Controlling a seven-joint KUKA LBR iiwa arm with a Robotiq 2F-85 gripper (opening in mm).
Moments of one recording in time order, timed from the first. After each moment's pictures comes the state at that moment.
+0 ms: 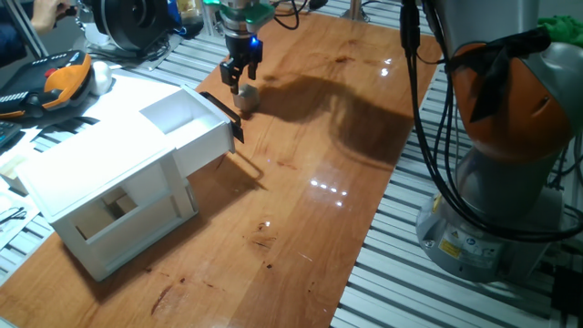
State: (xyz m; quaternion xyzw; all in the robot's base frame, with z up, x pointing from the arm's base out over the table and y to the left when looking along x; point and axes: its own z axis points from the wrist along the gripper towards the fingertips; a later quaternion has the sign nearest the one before) arm 0.623 -0.160 0.073 0.06 1.00 0.01 0.05
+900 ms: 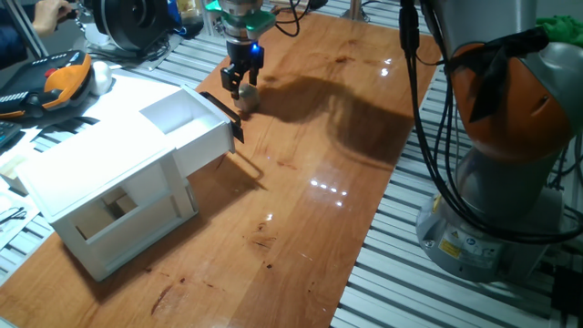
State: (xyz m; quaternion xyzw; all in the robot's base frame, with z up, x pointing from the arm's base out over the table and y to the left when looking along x) arm 0.622 -0.157 0.058 0.08 1.00 0.02 0.05
